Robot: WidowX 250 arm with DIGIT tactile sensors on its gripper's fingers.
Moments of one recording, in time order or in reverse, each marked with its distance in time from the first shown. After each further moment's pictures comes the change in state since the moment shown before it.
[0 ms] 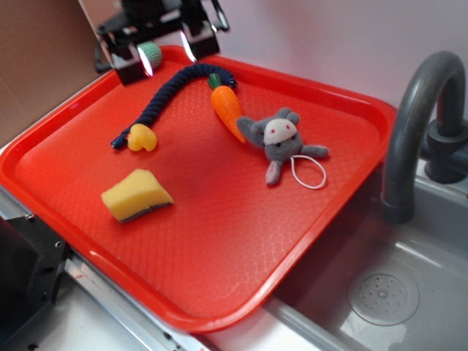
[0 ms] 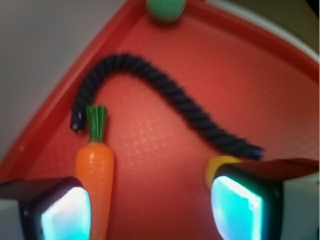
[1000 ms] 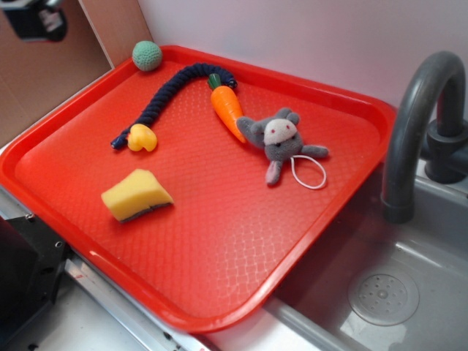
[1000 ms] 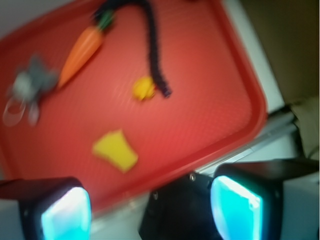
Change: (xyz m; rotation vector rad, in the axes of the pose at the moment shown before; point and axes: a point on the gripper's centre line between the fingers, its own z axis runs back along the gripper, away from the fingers) arm -0.033 0.104 0.127 -0.013 0.156 -0.486
